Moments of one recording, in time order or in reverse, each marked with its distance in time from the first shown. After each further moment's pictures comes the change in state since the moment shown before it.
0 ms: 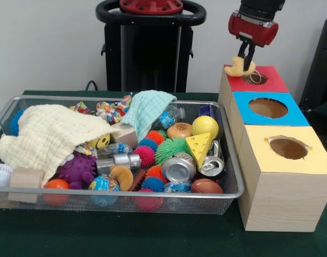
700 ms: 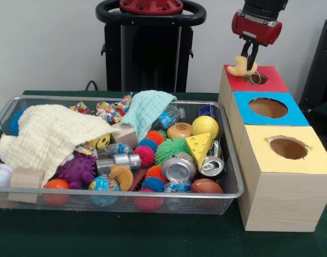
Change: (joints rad) arm 0.044 0.013 -0.023 -0.017 0.000 0.000 0.000
